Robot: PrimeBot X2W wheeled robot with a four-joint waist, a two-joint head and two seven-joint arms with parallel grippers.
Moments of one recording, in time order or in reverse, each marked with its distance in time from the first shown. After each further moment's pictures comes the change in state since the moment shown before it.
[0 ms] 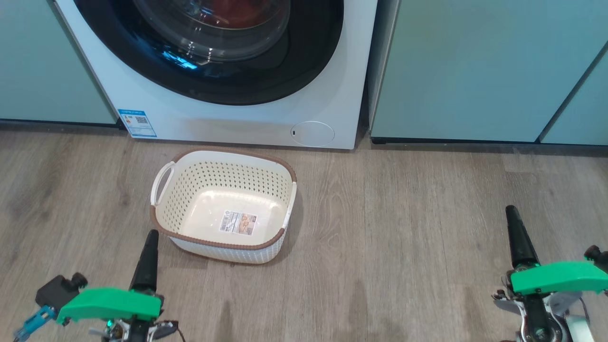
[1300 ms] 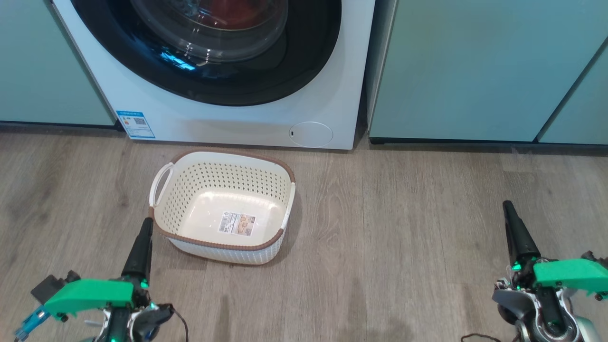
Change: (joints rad) left arm -0.050 0.002 0.029 0.024 -0.389 0.000 0.114; right arm -0.022 0.000 0.000 0.012 0.444 0.000 0.111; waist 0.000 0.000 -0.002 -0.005
